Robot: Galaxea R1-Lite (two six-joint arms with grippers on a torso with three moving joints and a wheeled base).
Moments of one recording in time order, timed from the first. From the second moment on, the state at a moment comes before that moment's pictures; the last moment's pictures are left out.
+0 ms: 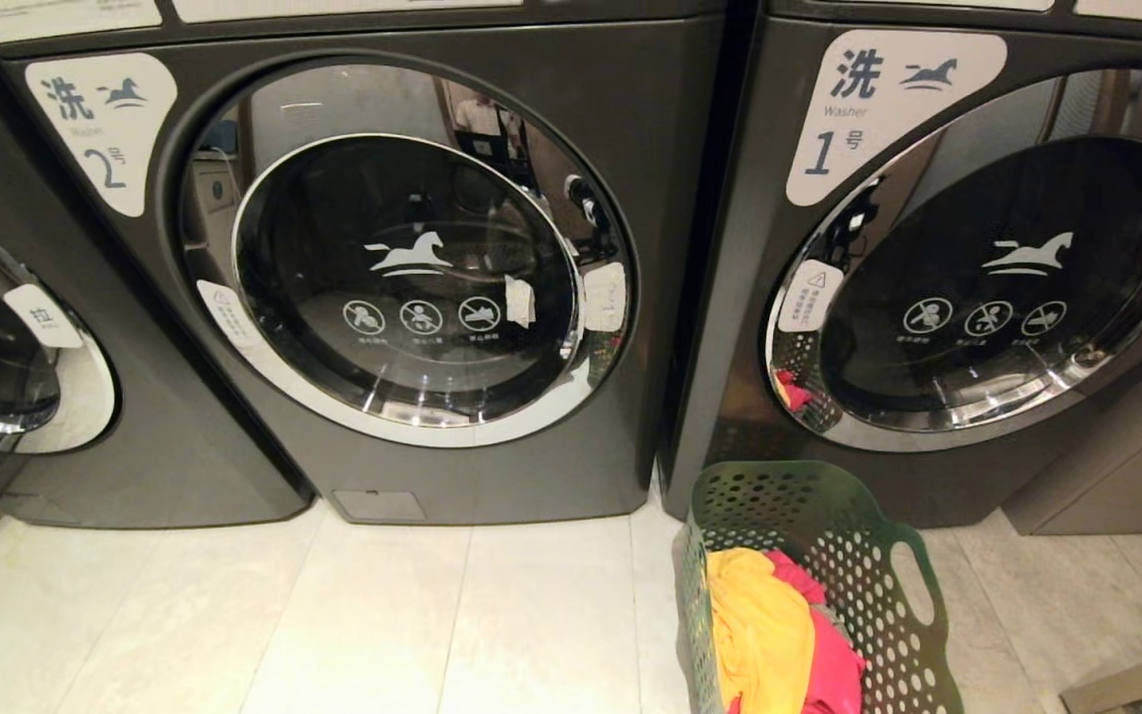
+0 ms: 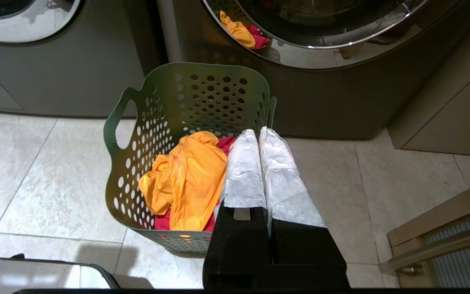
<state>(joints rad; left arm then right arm) 0.00 0.00 -0.02 0.06 0.00 0.08 0.00 0.00 0.00 0.00 0.02 -0.05</state>
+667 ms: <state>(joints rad) 0.00 0.00 -0.02 0.06 0.00 0.07 0.00 0.00 0.00 0.00 0.02 -0.05</state>
